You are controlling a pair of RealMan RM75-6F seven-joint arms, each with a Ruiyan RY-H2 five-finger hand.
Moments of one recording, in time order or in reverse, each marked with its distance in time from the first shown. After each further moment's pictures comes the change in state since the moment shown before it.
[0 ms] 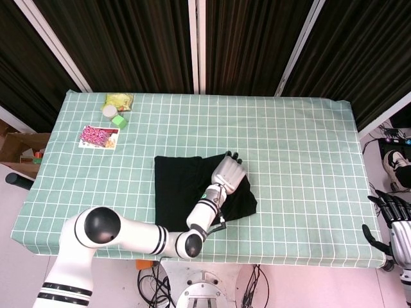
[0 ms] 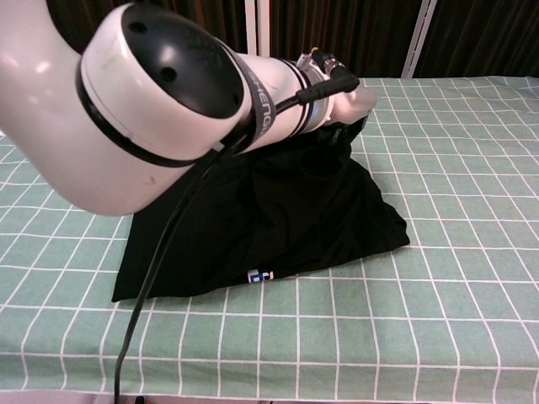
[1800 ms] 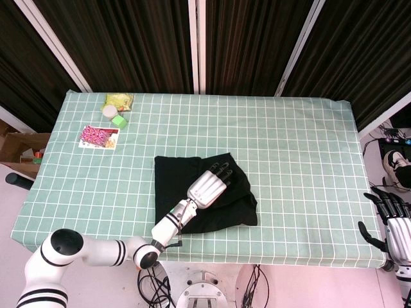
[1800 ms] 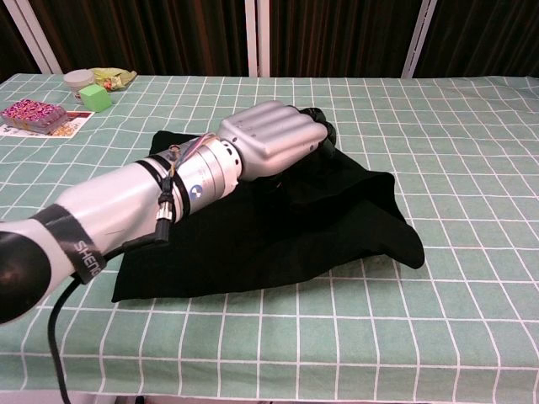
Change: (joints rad) left arm 0.518 -0.069 0.126 0.111 0.965 -0.004 -0.544; right arm 0.014 -0.008 0.012 -0.014 0.003 -0.007 -0.010
